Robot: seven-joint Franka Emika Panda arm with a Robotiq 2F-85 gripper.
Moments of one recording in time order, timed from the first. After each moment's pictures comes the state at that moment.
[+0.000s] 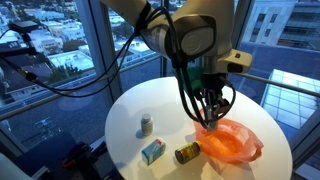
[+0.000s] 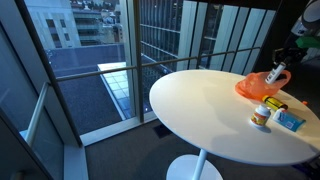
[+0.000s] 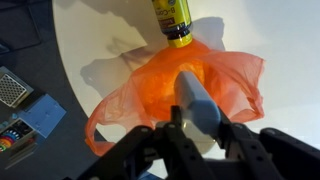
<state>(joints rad) -0.24 0.14 -0.26 -2.12 -0.05 2.46 0.24</state>
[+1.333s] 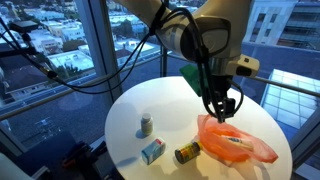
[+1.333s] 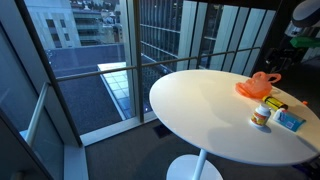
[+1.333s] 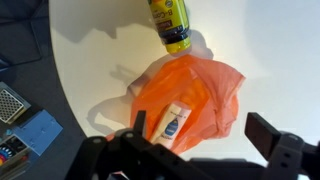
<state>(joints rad) -0.24 0.24 -0.26 -1.99 0.01 2.32 0.18</state>
